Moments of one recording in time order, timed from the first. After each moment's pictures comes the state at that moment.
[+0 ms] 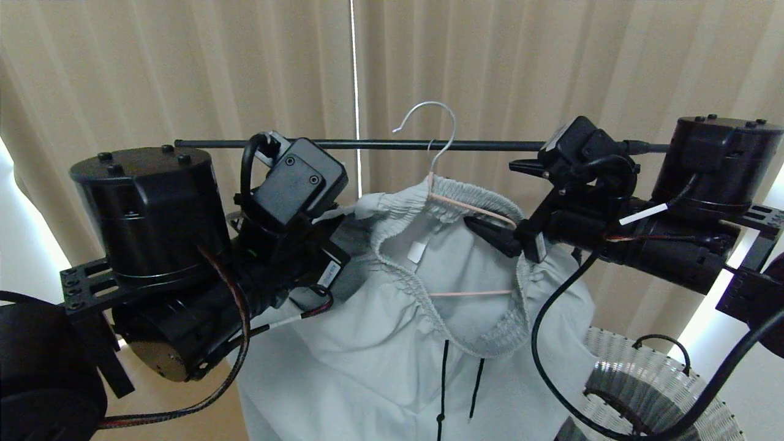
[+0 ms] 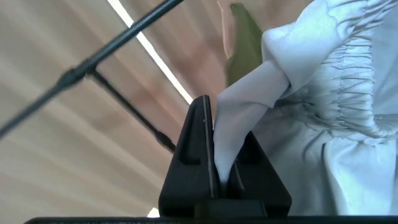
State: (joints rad) left arm -0.73 1.58 -0.80 -0.70 0.36 0.52; right arm 0.50 1.65 -0.93 -0.62 0.13 -0.47
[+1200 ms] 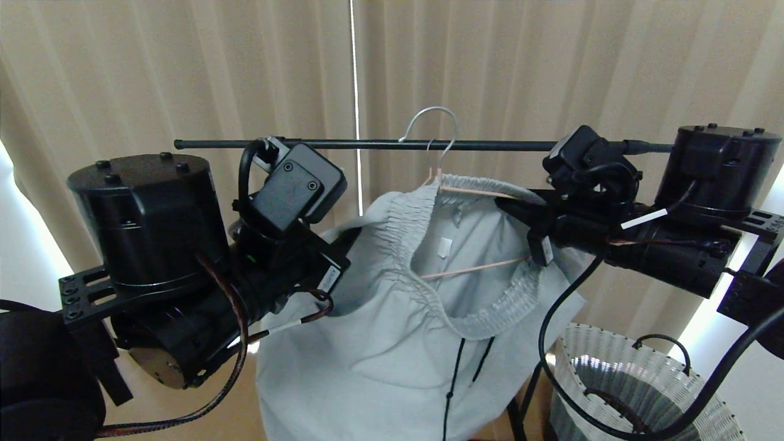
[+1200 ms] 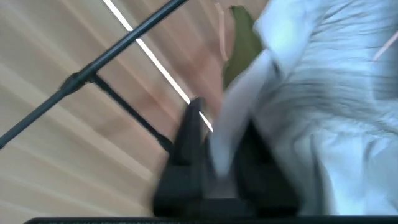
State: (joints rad) left arm -0.73 1.57 -0.78 -0.72 0.35 0.51; right arm 0.46 1.64 -0.89 -0.63 0.11 -0.47
